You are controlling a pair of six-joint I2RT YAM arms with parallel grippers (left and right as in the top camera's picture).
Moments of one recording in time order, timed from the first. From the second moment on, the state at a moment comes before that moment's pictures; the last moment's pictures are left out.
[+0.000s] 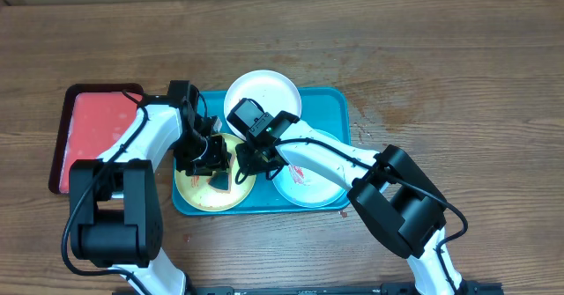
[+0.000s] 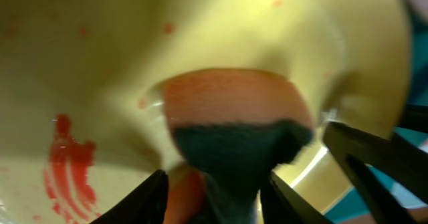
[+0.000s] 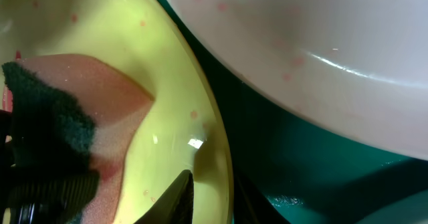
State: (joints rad) left arm -0.04 1.85 1.14 -0.98 0.28 -0.08; right arm 0.84 2.16 1.56 -0.69 -0.18 0.57
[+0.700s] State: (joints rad) left arm 0.01 1.86 1.16 -1.10 -0.08 -0.32; right arm 0.84 2.16 1.56 -0.70 -0.17 0.57
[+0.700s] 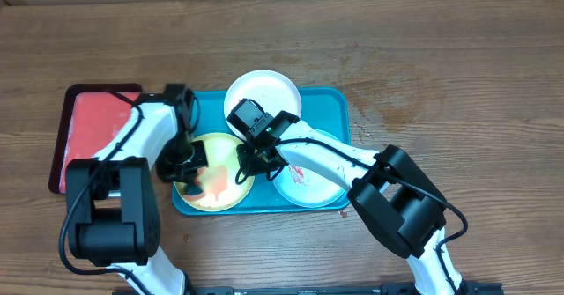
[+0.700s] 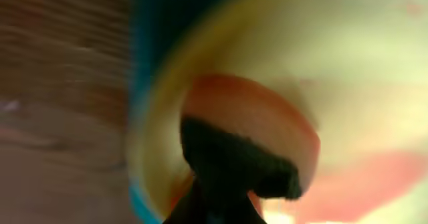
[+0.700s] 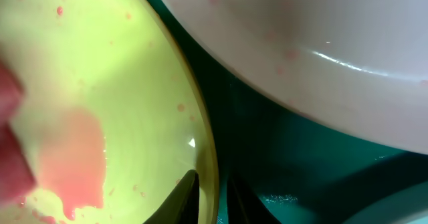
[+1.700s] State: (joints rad) left arm -0.10 1.87 1.15 -0.84 0.23 -0.33; right arm 0.84 2.16 1.56 -0.69 -0.16 0.57
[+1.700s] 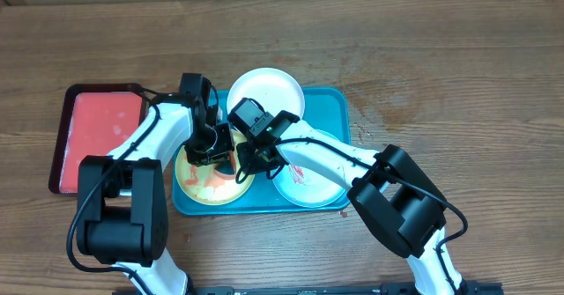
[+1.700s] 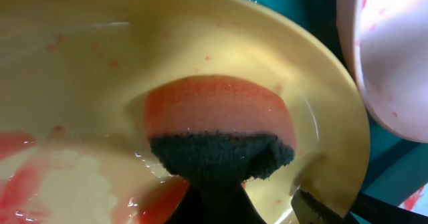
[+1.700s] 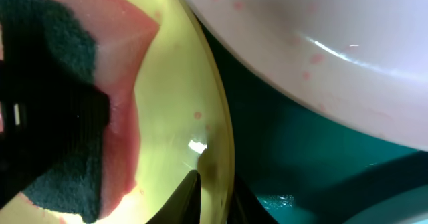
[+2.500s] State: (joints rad) left arm -0.06 1.86 1.19 -1.05 -0.08 -0.37; right arm 0.84 2.16 1.56 -0.70 -0.15 0.54
